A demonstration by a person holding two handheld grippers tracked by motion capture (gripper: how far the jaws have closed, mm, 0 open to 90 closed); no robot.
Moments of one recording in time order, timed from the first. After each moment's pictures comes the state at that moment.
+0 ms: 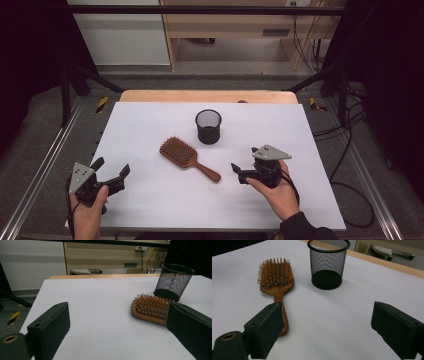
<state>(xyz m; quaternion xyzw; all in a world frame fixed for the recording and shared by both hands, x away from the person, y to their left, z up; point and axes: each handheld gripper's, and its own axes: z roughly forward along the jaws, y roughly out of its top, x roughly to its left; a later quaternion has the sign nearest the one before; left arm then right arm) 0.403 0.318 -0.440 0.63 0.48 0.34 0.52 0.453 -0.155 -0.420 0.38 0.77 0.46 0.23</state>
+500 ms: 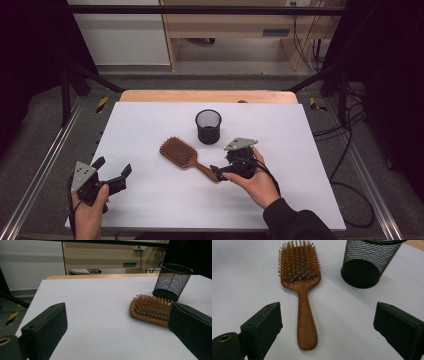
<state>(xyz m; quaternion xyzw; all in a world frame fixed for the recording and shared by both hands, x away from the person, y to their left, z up) 0.405 0.315 -0.440 0.63 0.47 0.34 0.52 0.477 -0.094 -0.415 0.35 0.83 0.39 0.16</state>
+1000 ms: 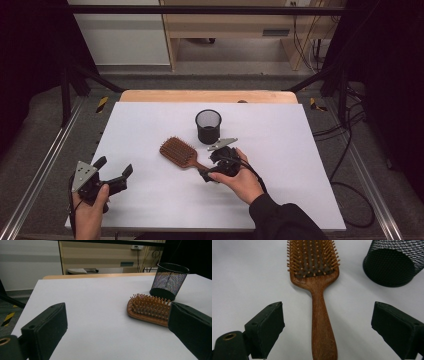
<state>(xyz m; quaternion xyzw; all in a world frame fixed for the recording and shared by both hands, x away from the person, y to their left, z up) 0.407 0.314 -0.440 0.63 0.47 0.33 0.52 0.491 -0.056 -0.433 0.35 0.86 0.36 0.12</state>
